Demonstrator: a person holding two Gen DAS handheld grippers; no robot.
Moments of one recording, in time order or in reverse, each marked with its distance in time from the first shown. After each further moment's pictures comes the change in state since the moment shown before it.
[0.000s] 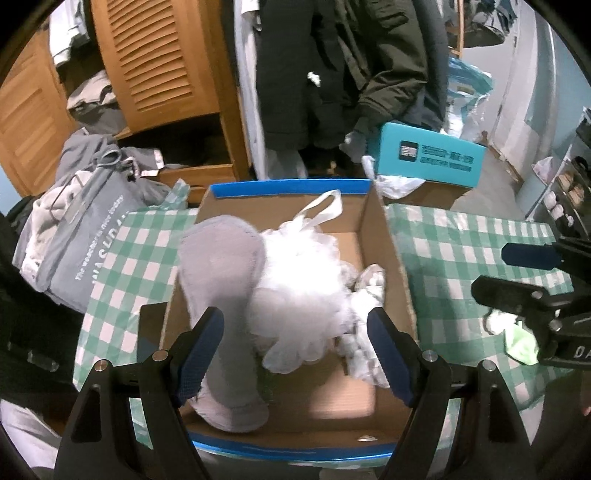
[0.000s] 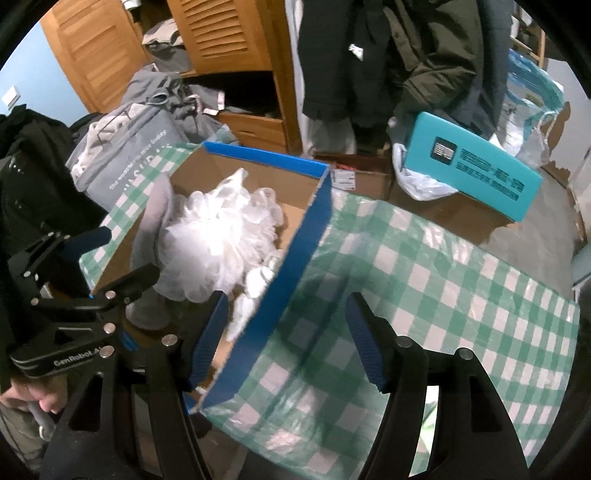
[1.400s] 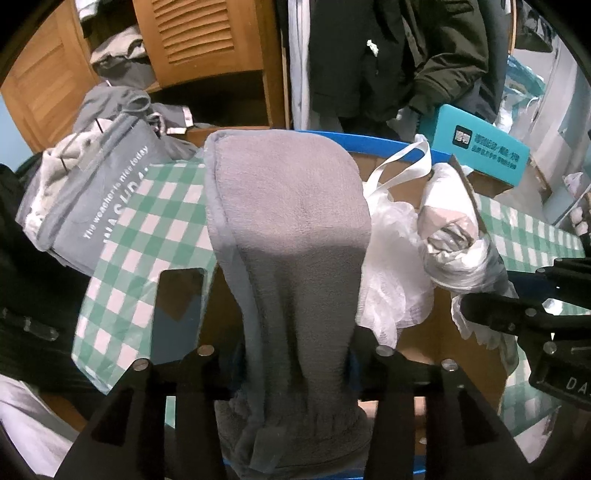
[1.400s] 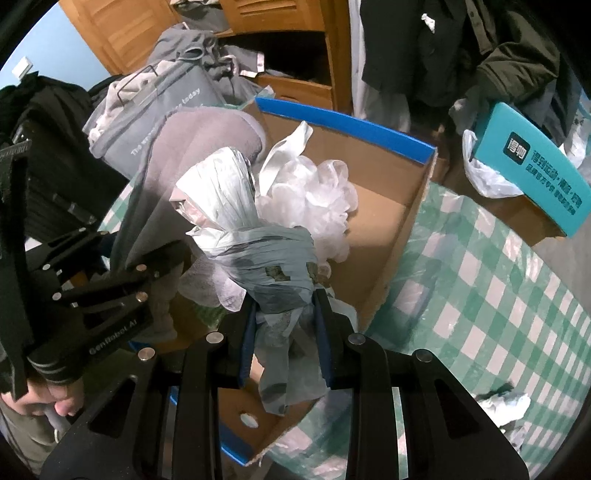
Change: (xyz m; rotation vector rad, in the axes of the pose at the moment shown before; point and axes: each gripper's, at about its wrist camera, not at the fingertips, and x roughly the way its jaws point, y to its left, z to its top) left arm 0.047 0.061 -0.018 -0.100 0.102 0.081; right arm 0.076 0.067 0.025 -0.079 0.134 0.124
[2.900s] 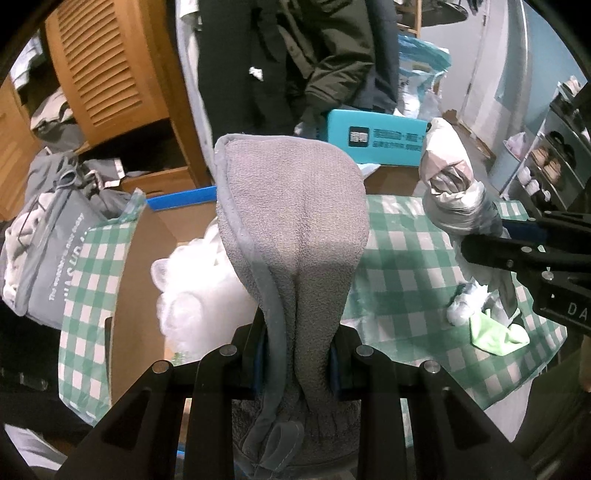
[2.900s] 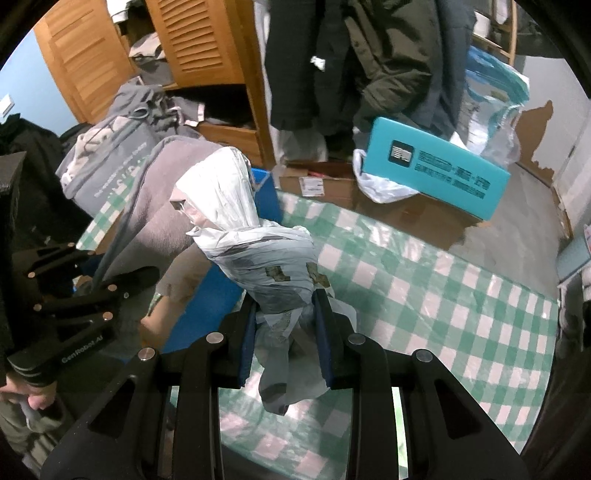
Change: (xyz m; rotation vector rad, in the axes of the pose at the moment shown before) left arm -0.057 -0.114 0.012 0.184 -0.054 -0.148; right arm -0.114 -0.096 -0.053 0.076 -0.171 -0.154
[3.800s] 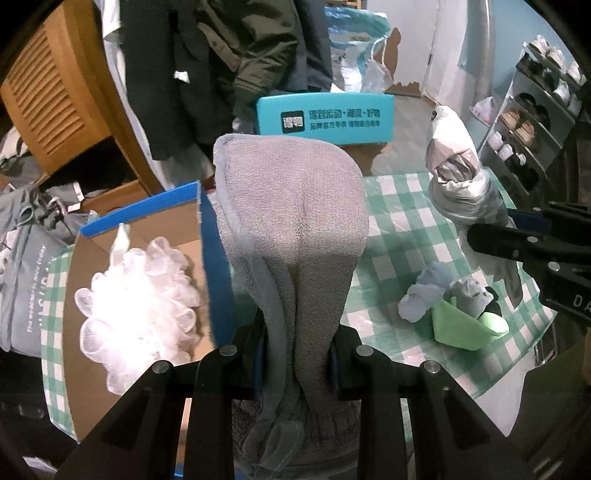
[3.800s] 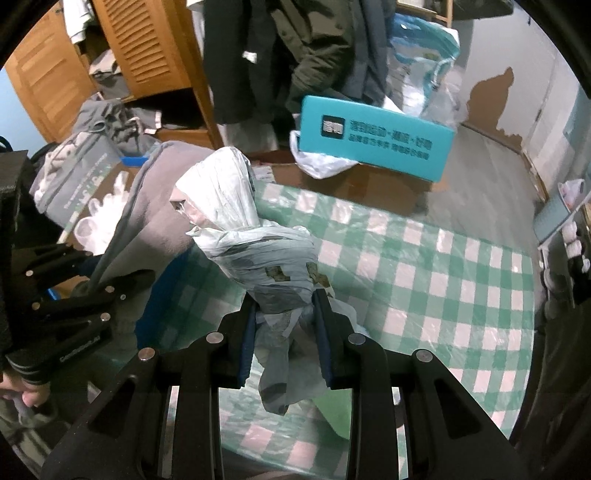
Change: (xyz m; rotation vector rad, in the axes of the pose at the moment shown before) left arm 0.019 -0.090 0.010 0.135 0.042 -0.071; right arm -0.028 -0.079 -0.047 0.113 -0.006 -0.085
